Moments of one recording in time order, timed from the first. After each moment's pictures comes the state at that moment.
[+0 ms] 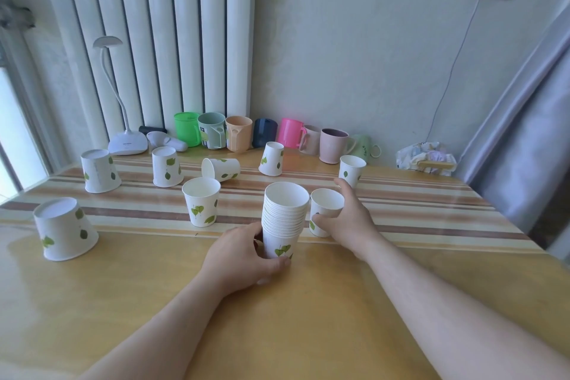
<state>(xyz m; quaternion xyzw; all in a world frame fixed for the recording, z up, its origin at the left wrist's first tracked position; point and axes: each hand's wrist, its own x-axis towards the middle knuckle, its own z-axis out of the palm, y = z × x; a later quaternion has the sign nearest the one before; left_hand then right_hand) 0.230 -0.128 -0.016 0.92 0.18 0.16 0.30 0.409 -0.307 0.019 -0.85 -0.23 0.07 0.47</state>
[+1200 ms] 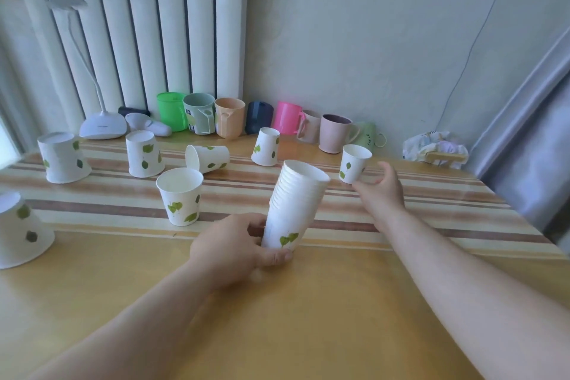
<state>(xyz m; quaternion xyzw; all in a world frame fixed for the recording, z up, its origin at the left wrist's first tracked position) 0.257 -0.119 -0.007 0.90 0.21 0.09 0.36 0.516 -0.308 0.008 -0.83 -0.07 -0.01 0.56</state>
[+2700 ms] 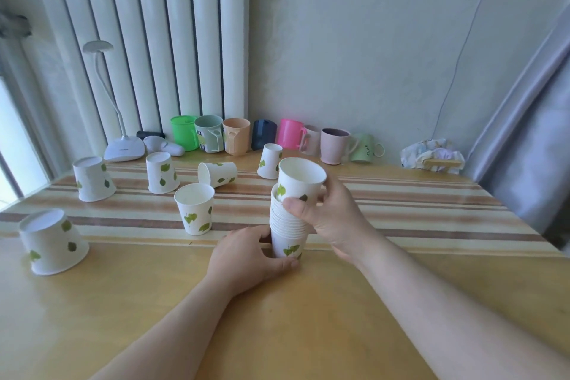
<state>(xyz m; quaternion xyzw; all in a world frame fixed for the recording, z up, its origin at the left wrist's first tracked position) 0.258 -0.132 -0.017 0.93 0.20 0.16 0.27 0.366 -0.289 0.059 -0.66 -0.35 0.14 0.65</state>
